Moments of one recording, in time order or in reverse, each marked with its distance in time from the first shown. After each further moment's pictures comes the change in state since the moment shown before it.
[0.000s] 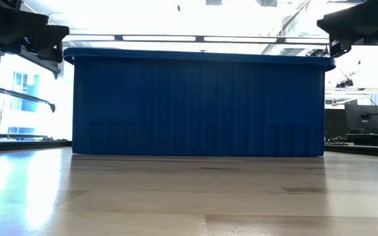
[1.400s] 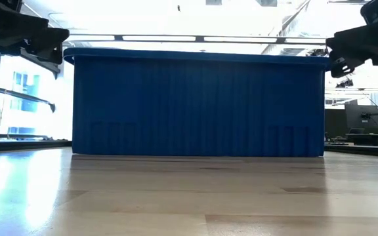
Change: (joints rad) left arm 0.000 0.000 0.001 -0.022 -0.001 0.000; right arm 0.000 -0.045 -0.141 0.104 -0.120 0.051
